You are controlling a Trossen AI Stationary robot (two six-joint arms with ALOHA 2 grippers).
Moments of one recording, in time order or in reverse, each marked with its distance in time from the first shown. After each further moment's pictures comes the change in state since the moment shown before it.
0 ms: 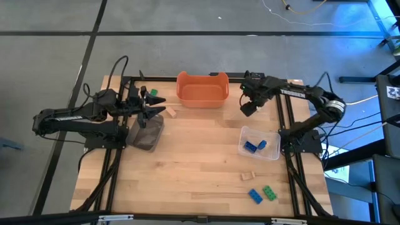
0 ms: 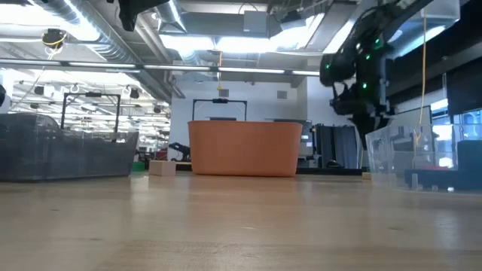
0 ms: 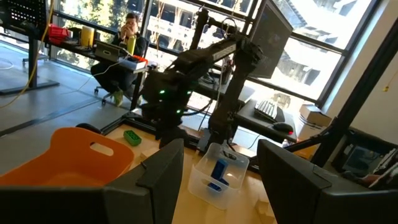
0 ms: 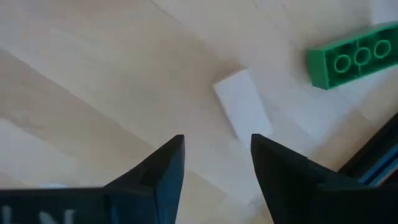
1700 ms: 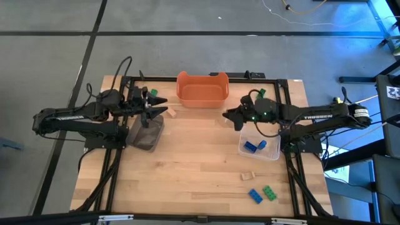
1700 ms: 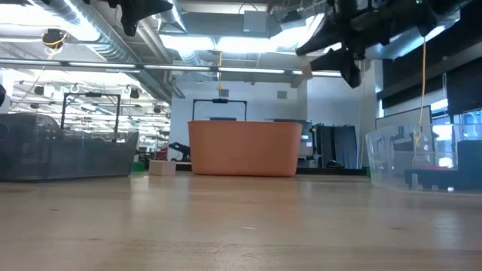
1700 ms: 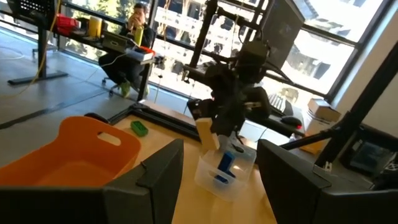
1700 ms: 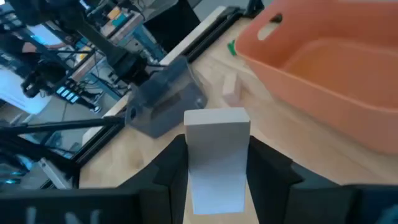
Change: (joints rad) left arm 0.000 0.028 0.000 -0.018 -0.020 -0.004; right arm 0.559 -0.425 -0.318 1.051 0.009 0.443
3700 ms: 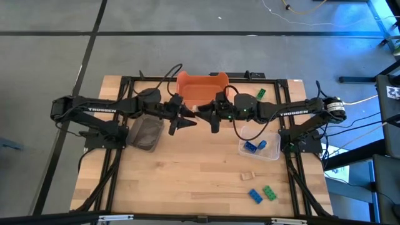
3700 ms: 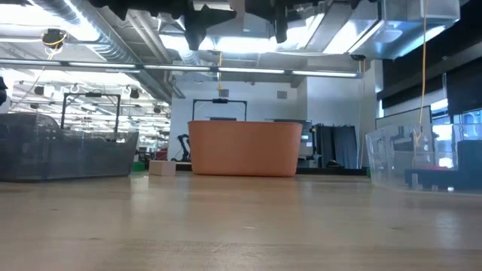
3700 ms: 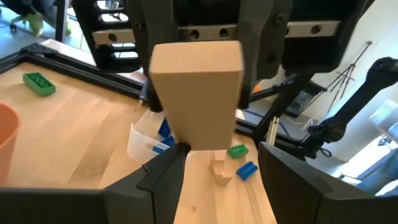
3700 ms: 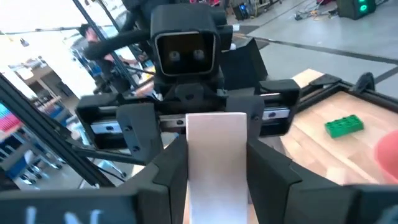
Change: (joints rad) left arm -0.003 0.582 0.218 0.214 0.326 -0.080; right arm 0.076 0.410 0.423 0.259 -0.089 -0.178
